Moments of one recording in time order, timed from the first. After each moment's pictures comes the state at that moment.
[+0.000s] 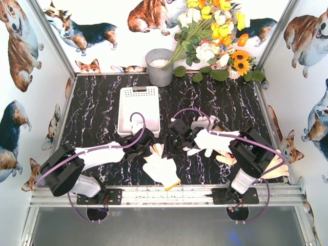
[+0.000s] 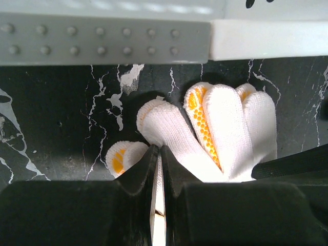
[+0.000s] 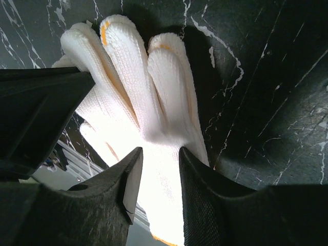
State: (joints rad) left arm -0.82 1.40 0.63 -0.22 -0.24 -0.92; right arm 0.80 1.66 0.87 -0.24 -0.30 0.84
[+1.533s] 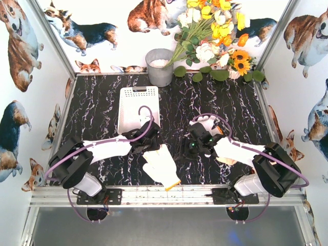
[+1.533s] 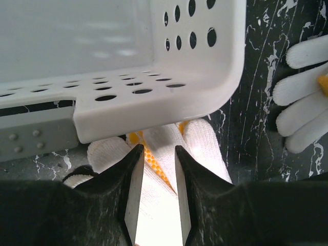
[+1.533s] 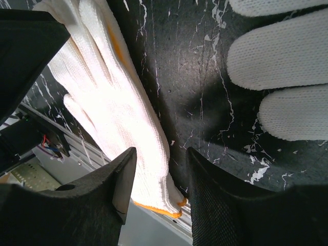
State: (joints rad) left arm -0.81 1.52 0.76 -0.16 -0.18 -0.85; right arm 0.67 1.37 0.61 -0.23 -0.35 0.87
